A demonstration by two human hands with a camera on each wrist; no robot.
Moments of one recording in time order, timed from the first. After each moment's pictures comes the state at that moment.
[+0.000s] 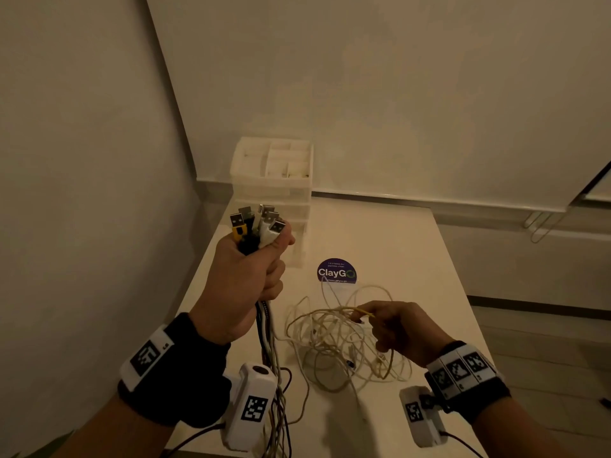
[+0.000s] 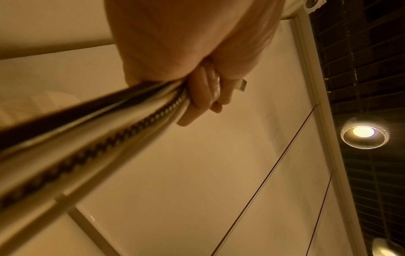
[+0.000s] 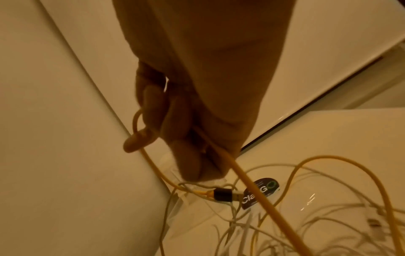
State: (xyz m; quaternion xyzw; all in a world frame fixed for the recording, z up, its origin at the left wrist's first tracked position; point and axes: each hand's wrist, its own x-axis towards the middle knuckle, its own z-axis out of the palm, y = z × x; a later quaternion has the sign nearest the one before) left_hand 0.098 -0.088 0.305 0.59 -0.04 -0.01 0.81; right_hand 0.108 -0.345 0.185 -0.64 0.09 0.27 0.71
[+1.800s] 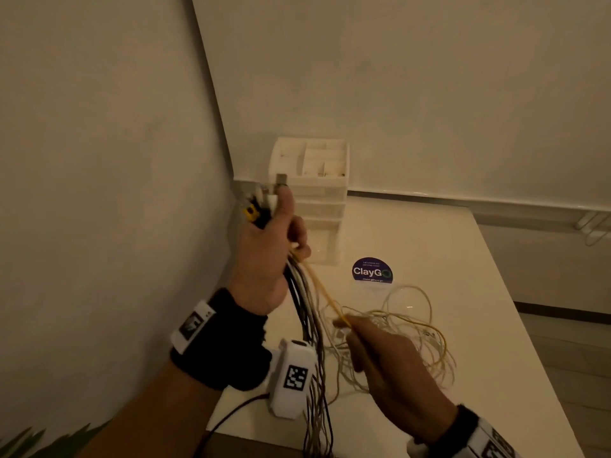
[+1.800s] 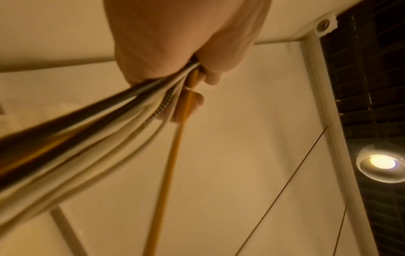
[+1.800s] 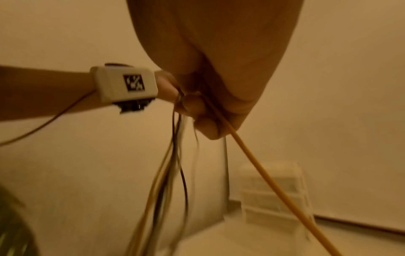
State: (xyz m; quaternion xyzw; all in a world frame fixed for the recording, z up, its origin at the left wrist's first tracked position) left_hand 0.117 -0.059 0.314 0.51 0.03 0.06 0.86; right_hand 0.027 -0.236 0.224 -0.87 -0.23 -0.04 0.44
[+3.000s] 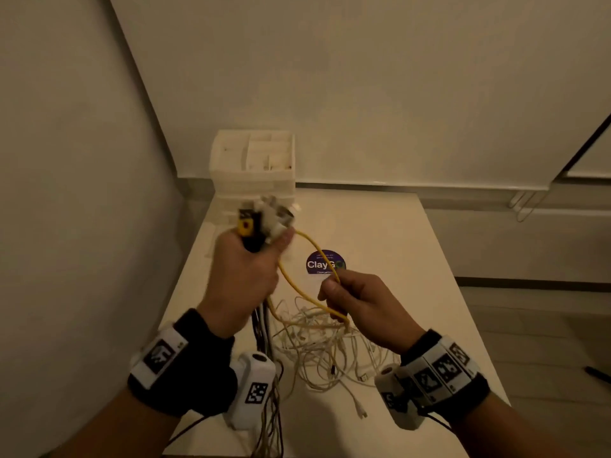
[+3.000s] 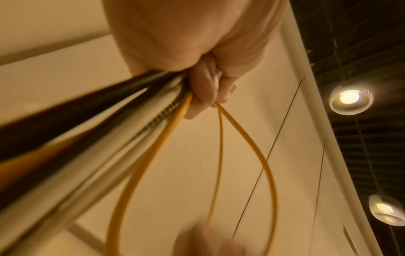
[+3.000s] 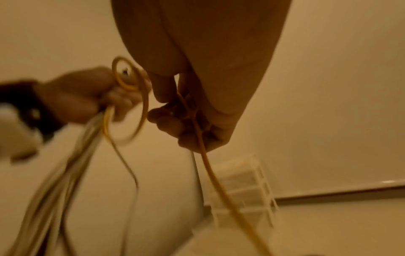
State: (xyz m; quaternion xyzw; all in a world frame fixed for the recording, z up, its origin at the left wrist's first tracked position) left_hand 0.114 -0.113 0.293 0.68 -0.05 0.06 0.73; right_hand 0.097 -0.301 0.228 -0.81 -0.14 0.05 0.57
